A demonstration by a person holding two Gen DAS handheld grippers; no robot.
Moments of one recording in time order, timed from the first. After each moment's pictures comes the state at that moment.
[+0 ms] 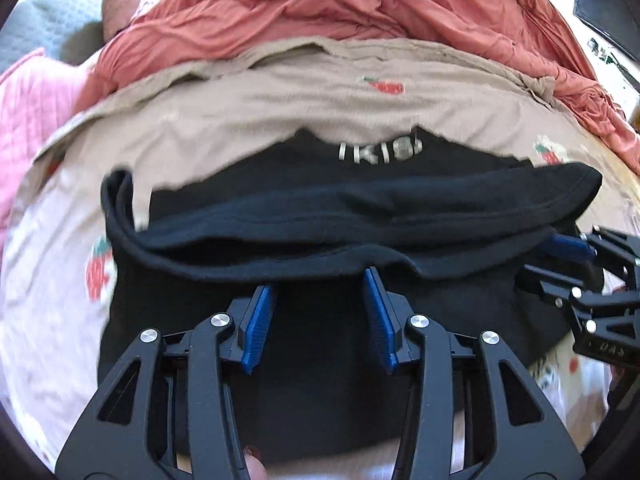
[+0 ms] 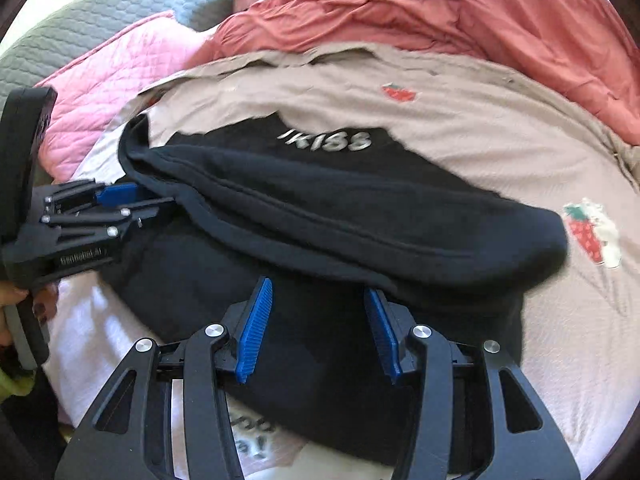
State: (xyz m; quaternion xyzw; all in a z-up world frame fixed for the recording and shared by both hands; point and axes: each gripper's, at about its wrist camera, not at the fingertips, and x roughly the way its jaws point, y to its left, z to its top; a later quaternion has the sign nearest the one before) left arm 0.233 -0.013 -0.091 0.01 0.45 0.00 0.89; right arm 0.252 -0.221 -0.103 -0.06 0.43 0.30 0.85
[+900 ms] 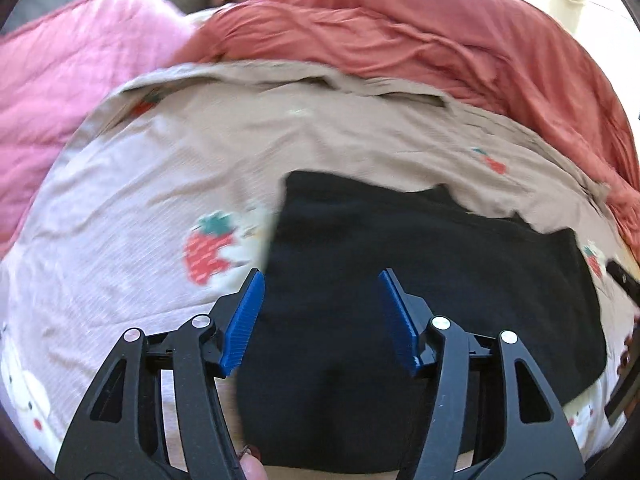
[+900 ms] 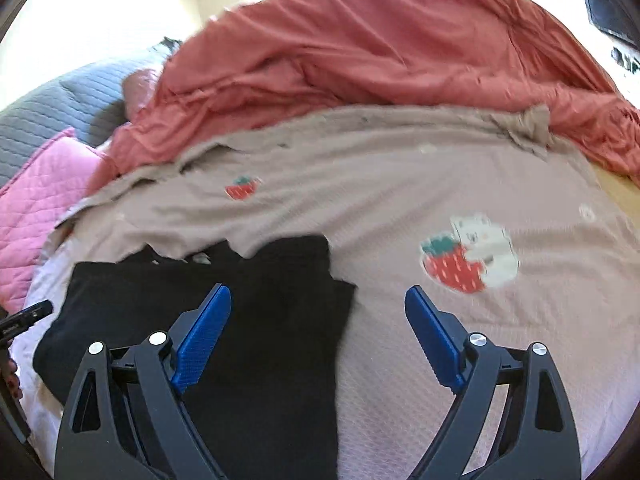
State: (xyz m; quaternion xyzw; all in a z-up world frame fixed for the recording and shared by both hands) left arm 0.209 0.106 -0.082 -0.13 0.42 0.12 0.89; right arm 0.313 -0.312 -0.085 0.06 0.39 0.13 0.91
